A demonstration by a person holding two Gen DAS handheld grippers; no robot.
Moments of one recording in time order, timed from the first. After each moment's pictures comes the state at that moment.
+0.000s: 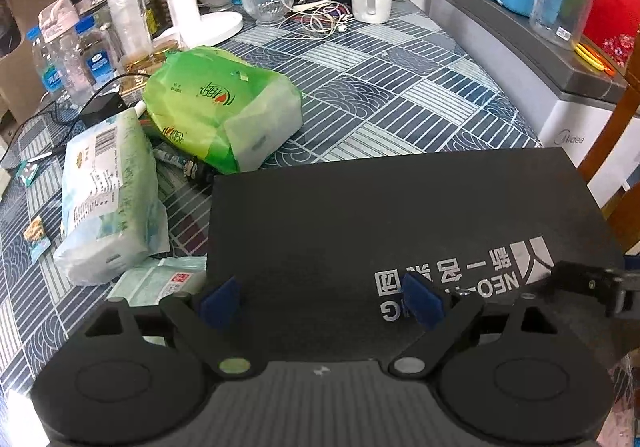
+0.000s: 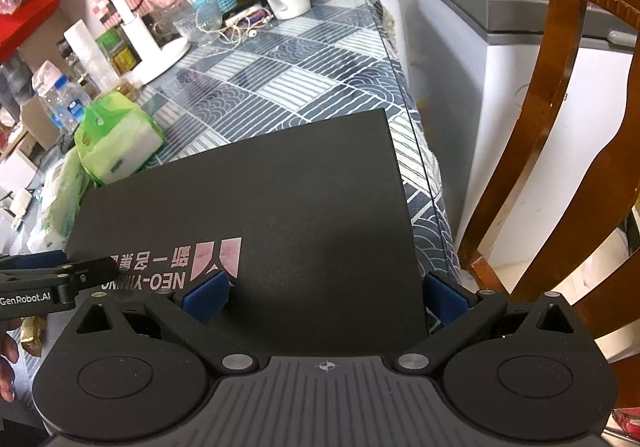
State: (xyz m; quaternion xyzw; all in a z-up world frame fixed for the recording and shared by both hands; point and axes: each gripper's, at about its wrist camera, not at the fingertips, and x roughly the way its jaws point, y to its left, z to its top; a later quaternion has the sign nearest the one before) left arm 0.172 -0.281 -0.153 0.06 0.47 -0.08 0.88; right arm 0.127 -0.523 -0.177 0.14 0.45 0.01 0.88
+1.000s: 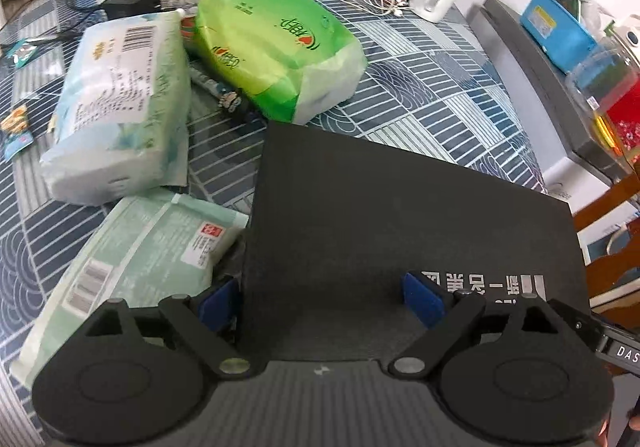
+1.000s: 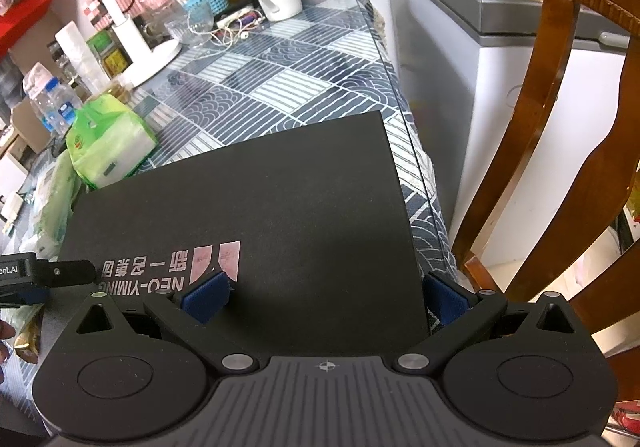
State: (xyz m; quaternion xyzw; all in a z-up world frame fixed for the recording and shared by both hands) left arm 0.188 -0.217 -0.174 -0.10 0.52 -0.09 0.84; right arm 0.131 -0.520 -0.181 0.14 0.45 -0.01 0.88
